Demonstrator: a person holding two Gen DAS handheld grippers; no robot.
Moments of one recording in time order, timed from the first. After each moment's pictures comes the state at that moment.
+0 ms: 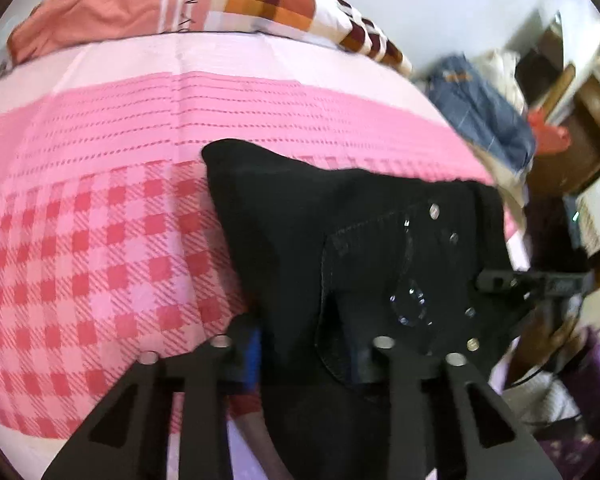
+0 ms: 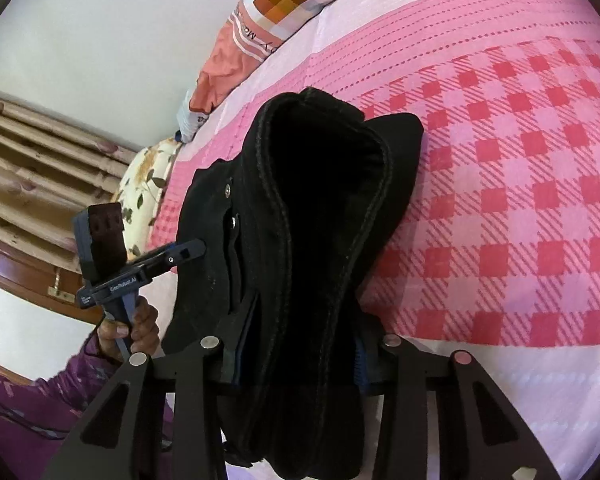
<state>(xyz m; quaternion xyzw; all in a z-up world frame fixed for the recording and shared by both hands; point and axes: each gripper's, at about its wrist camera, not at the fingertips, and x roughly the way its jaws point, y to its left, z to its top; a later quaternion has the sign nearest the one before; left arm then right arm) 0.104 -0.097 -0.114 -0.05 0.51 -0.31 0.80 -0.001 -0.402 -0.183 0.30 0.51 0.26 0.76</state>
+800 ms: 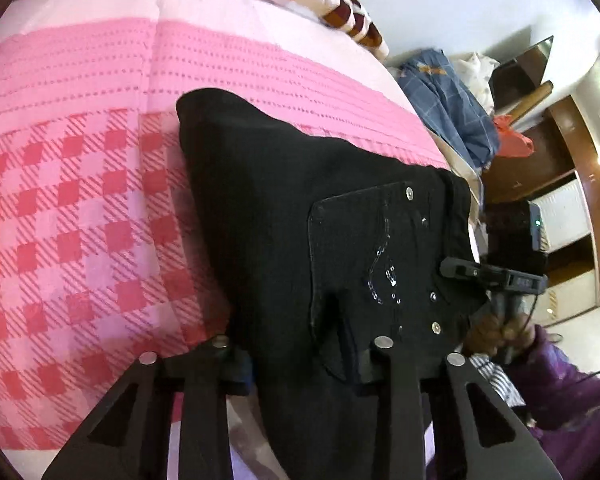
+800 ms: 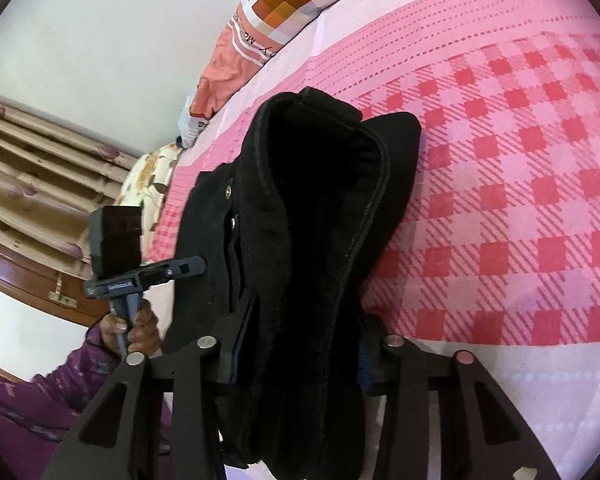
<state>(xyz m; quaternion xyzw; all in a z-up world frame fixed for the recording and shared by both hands) 0.111 -0.083 -0.128 -0.11 0.55 -0.37 0.74 -0.003 -0.398 -0.180 0.29 0.50 0.25 0.78</state>
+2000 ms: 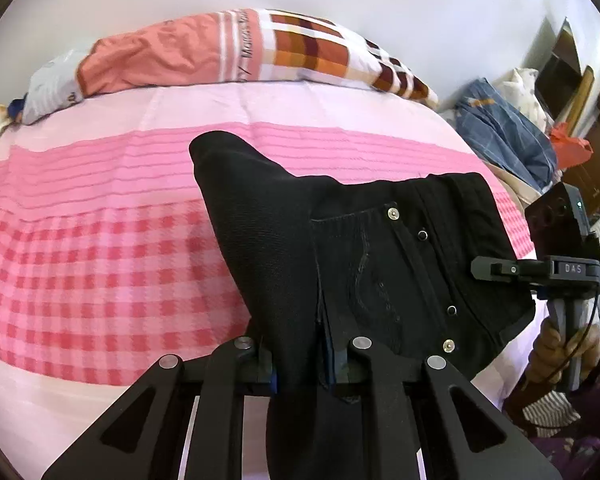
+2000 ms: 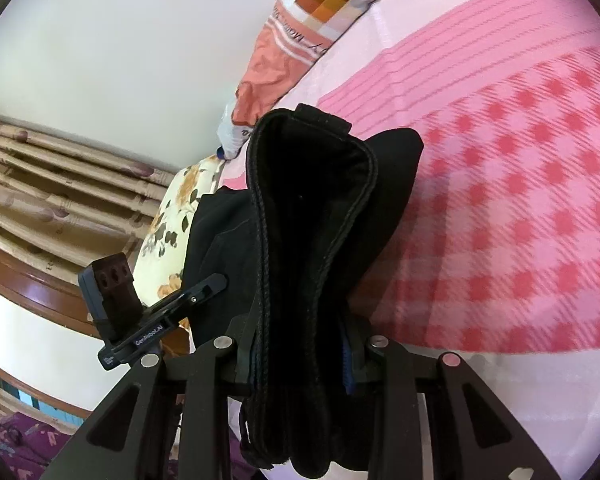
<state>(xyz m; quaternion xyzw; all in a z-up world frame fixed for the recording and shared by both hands) 0.068 -0.035 -0.065 -0.01 0.46 -0.23 0.86 0.026 -0.318 -0.156 0.36 0.48 0.30 0.75</state>
